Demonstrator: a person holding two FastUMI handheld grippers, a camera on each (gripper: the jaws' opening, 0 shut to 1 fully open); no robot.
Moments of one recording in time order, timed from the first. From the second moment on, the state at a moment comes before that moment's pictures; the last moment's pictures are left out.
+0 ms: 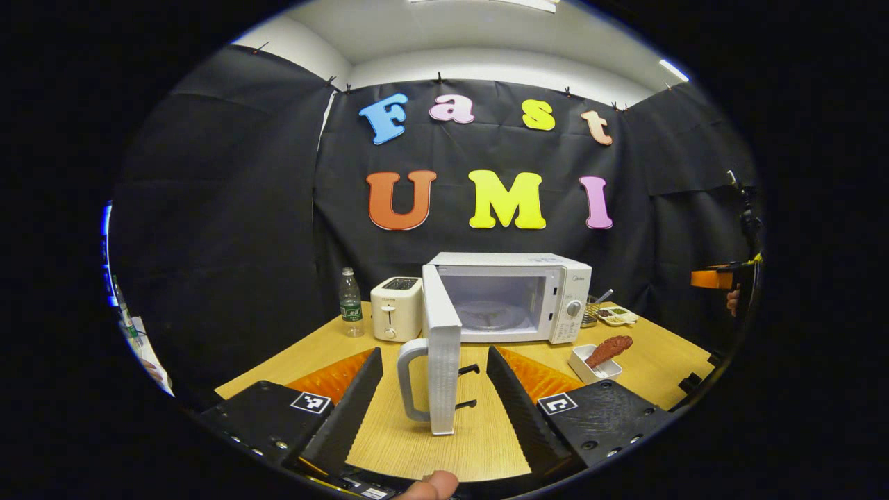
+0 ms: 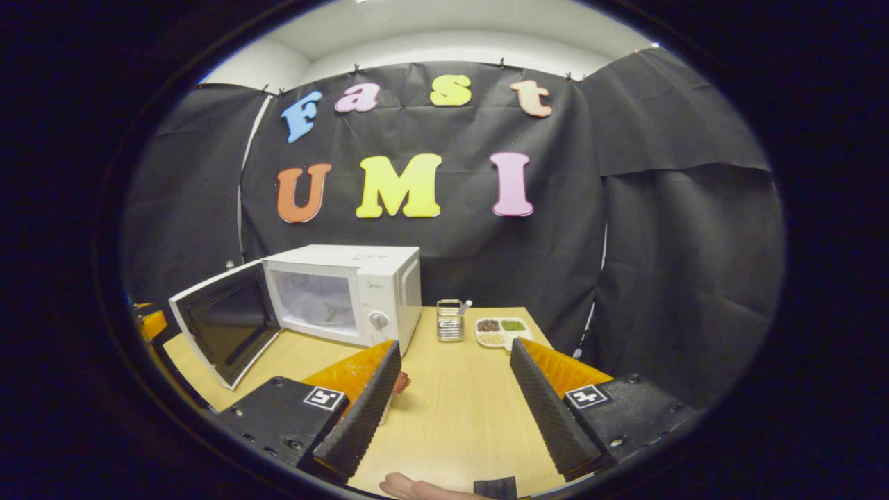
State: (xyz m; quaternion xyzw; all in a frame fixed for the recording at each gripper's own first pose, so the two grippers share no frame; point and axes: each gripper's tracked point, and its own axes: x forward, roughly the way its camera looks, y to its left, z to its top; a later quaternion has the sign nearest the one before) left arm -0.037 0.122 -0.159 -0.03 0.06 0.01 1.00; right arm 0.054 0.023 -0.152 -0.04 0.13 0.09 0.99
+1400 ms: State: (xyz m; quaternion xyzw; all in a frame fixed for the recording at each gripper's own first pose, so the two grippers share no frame) left arm -0.011 0.108 -0.086 -0.09 0.02 0.03 1.00; right arm 0.141 0.127 -0.325 0.20 0.53 0.32 0.76
